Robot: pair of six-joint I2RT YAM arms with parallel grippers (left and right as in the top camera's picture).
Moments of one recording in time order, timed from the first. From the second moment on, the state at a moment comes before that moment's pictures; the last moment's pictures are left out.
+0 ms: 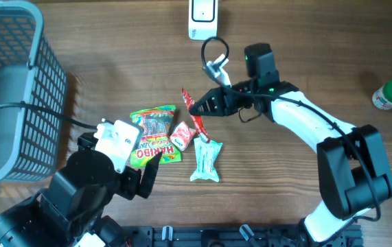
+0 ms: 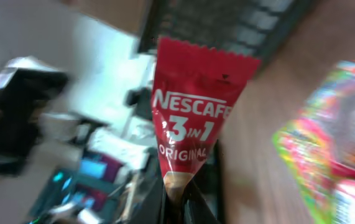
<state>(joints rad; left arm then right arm) -0.73 0.77 1.26 -1.19 -0.24 -0.17 0.36 1.83 1.07 -0.01 -1.46 0.39</state>
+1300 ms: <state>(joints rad) -0.73 0.77 1.26 -1.19 -0.24 -0.17 0.31 1.77 1.18 -0.64 -0.29 0.40</state>
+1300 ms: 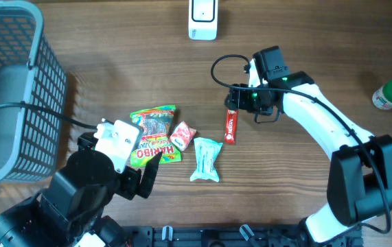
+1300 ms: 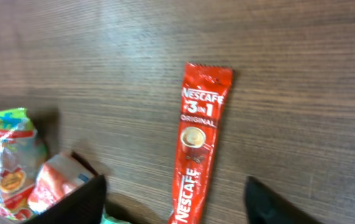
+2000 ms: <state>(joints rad) -0.73 0.77 1.26 -1.19 -0.24 -0.17 0.64 1.90 1.18 -0.72 0.30 0.58</state>
